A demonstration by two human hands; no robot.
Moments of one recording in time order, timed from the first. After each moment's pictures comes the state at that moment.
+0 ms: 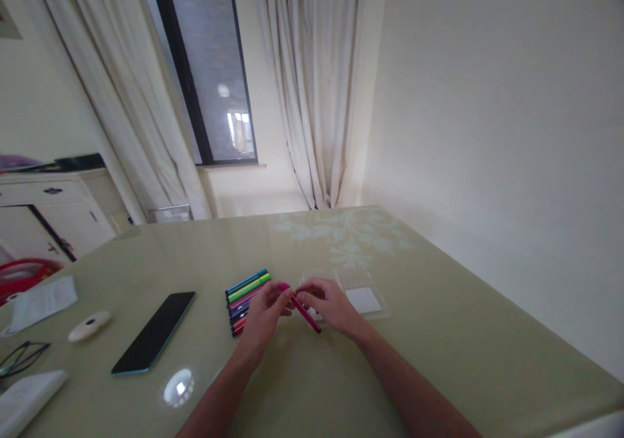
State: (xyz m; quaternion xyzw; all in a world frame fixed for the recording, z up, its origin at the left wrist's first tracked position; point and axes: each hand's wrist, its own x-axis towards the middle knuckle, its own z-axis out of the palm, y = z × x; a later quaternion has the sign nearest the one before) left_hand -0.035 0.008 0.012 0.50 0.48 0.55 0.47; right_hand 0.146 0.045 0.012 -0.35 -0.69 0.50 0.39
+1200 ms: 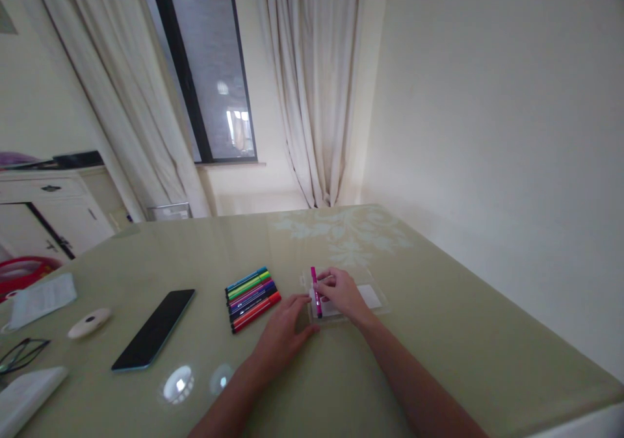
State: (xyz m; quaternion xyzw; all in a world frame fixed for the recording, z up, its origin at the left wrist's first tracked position) left_hand -0.021 -0.005 -0.016 0.76 0.49 0.35 0.23; right_hand 0.167 0.073 -0.012 -0.49 -0.60 0.46 0.42
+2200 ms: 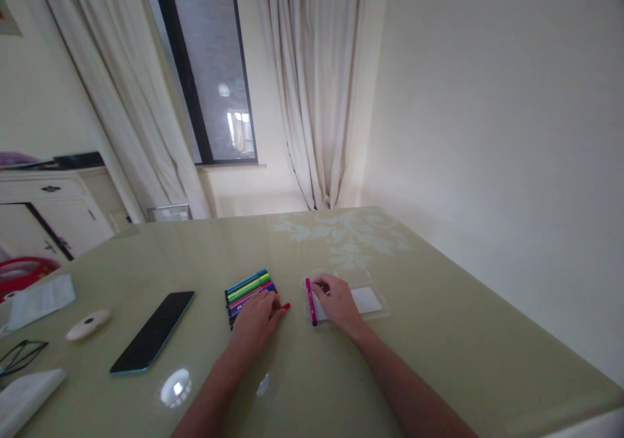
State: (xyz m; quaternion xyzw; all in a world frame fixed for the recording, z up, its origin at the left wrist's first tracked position) left_hand -0.068 0.010 -0.003 0.75 0.59 0.27 0.10; right_hand 0.154 0.057 -0.001 -0.50 -0.72 0.25 0.41
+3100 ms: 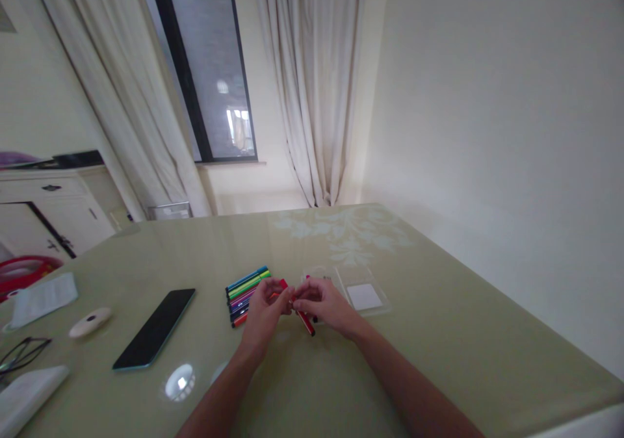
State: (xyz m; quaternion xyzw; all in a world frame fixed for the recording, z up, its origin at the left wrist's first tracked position) left_hand -0.030 0.008 0.008 0.45 0.49 0.59 0.45; right_hand 0.139 0.038 0.010 -0.34 -0.62 0.60 0.37
